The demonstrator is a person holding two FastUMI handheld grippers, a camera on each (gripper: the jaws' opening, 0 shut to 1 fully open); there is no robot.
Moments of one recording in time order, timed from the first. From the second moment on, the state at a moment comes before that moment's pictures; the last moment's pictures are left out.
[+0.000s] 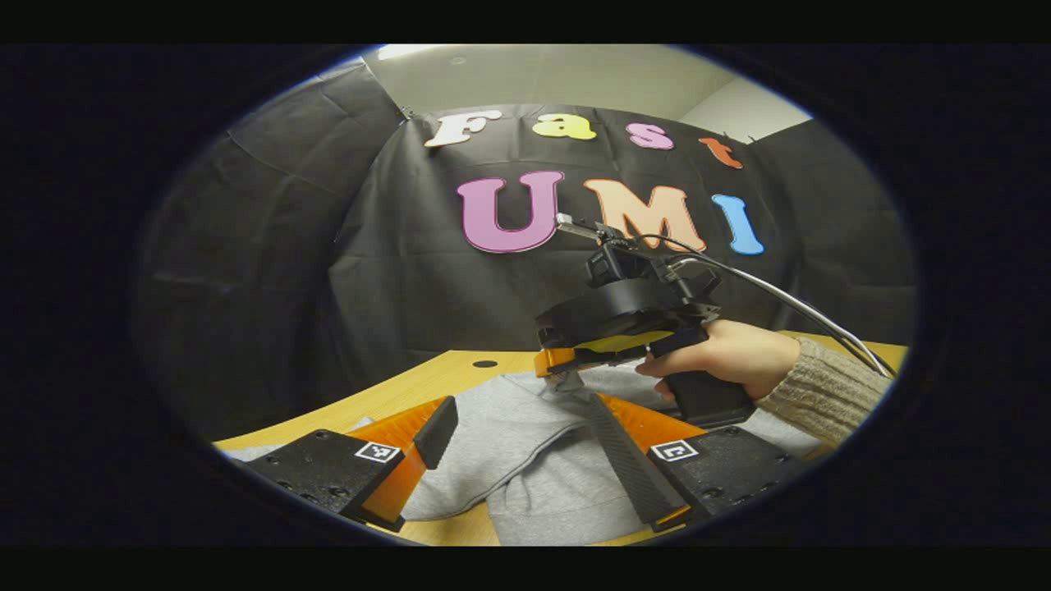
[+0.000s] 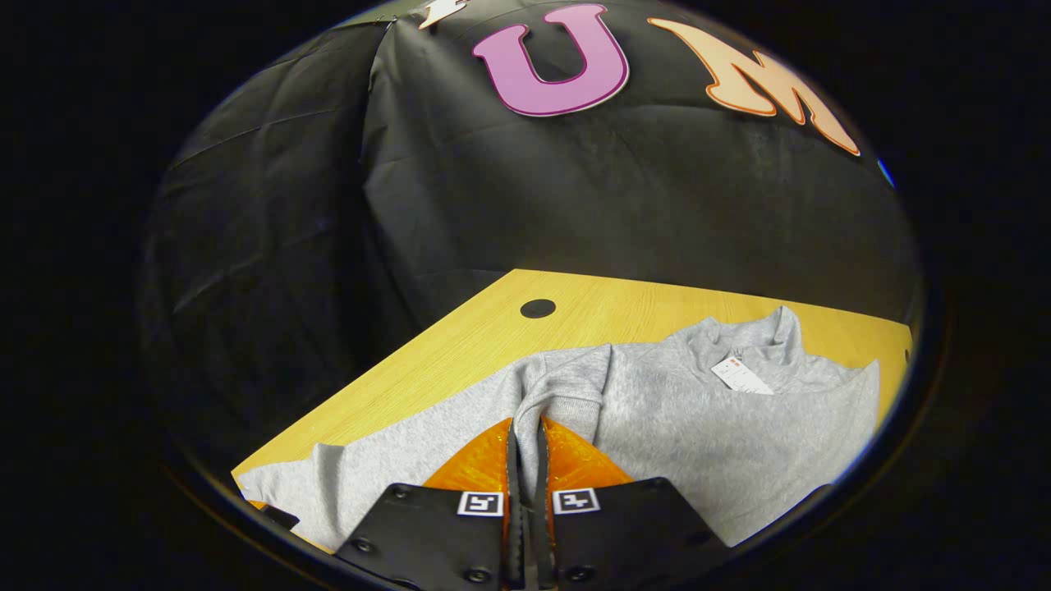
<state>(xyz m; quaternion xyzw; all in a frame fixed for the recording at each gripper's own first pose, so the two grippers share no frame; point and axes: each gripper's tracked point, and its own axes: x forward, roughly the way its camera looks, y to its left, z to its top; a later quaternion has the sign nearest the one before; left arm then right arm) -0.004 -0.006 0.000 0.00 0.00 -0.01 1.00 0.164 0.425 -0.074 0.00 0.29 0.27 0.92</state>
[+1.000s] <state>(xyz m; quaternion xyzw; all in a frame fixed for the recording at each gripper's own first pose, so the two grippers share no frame) -0.002 -0.004 -0.005 0.01 0.02 -0.01 1.00 0.087 0.274 0.032 -0.04 0.16 0.28 0.95</state>
